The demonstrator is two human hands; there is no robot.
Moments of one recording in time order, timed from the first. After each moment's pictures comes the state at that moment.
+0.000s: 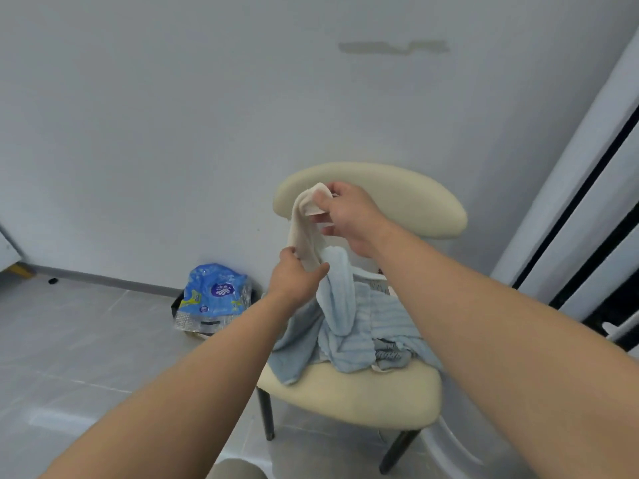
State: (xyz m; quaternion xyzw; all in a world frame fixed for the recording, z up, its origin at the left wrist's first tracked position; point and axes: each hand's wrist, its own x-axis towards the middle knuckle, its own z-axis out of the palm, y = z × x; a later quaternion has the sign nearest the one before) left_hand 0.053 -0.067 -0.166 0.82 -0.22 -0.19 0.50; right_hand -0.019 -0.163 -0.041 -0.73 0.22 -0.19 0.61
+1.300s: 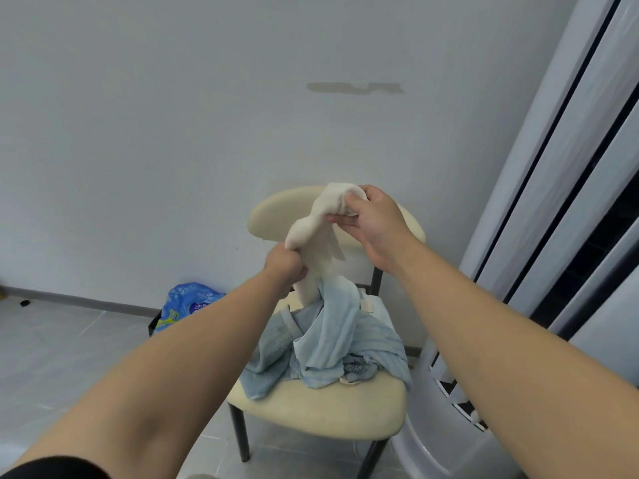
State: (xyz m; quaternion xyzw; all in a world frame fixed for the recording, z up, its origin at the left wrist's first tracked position) left_hand 0.058 -0.130 -0.122 0.71 -0.14 -0.29 0.63; right_hand -0.098 -0.199 0.001 -0.63 0.19 -0.31 0.69
